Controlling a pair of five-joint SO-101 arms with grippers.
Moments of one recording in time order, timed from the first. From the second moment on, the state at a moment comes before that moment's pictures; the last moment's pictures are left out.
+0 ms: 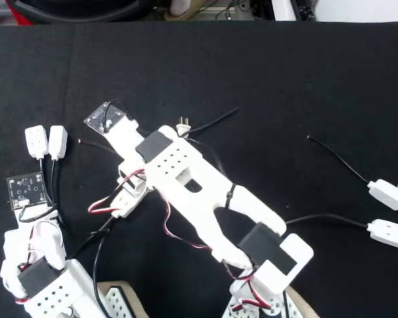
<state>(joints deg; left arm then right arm) -45.2 -104.3 90.9 73.4 -26.2 -45.4 5.7 9.4 71.3 3.6</state>
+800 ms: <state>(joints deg) -45.2 -104.3 90.9 73.4 -28.2 -48.4 12.4 8.7 67.5 3.0</state>
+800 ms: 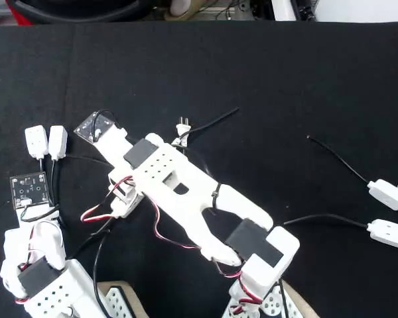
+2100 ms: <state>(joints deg) -44.1 -104.3 91.6 73.4 -28.3 -41.4 13.6 13.1 71.5 9.8</state>
